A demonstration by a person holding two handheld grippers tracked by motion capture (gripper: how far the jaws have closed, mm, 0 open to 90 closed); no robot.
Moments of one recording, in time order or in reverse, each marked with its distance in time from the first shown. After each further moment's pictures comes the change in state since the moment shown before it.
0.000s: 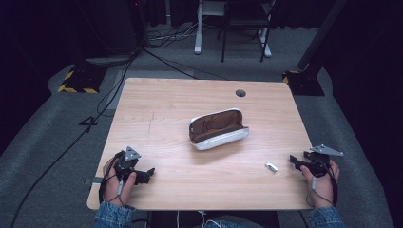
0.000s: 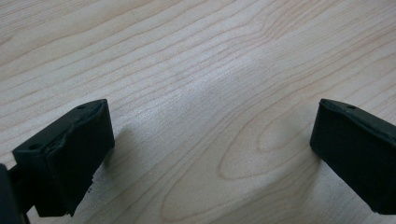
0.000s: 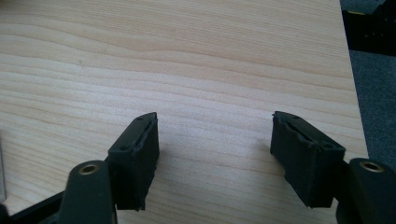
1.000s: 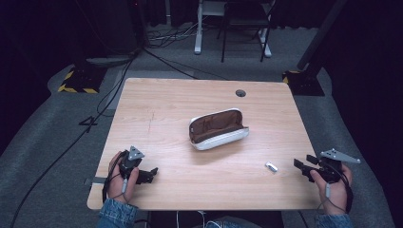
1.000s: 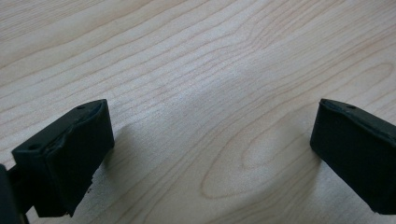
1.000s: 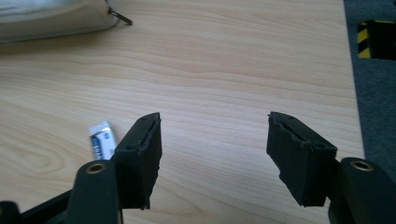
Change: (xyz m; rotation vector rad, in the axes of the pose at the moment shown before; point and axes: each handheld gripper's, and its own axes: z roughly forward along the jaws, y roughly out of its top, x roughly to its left) left arm -0.006 0.005 0.005 0.000 -0.008 0.012; right arm 0.017 0.008 -0.058 -0.063 0.120 0.037
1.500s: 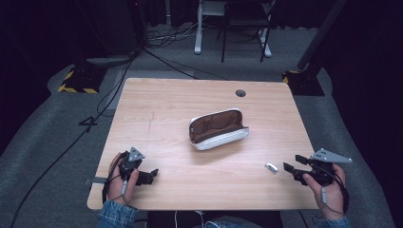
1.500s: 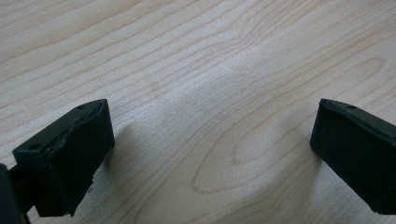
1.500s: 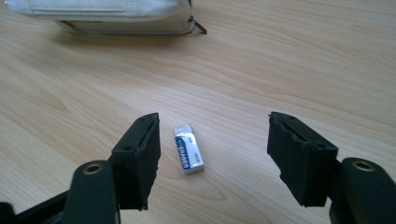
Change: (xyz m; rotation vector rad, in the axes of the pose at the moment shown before) left arm -0.003 -0.002 -0.002 0.002 -0.011 0.004; right arm 0.042 0.015 -0.009 0.014 0.119 -0.145
